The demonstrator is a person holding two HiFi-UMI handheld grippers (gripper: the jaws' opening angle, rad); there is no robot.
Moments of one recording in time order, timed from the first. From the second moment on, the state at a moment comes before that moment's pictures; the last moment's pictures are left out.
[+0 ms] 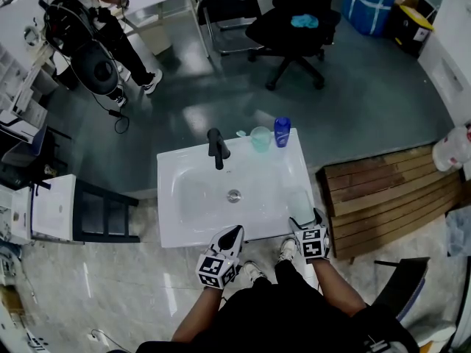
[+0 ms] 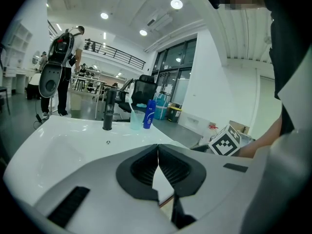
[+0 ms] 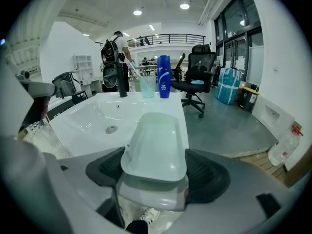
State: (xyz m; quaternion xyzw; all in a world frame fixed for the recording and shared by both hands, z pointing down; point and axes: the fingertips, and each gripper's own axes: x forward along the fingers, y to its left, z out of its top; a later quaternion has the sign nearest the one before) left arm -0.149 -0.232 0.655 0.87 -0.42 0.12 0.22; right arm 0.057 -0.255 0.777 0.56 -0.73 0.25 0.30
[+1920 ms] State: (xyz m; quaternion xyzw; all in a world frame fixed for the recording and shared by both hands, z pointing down) left arm -0.126 -0.291 0.581 0.89 -0.43 0.06 0.13; right arm 0.050 -0.329 0.541 0.62 -0.78 0.04 0.12
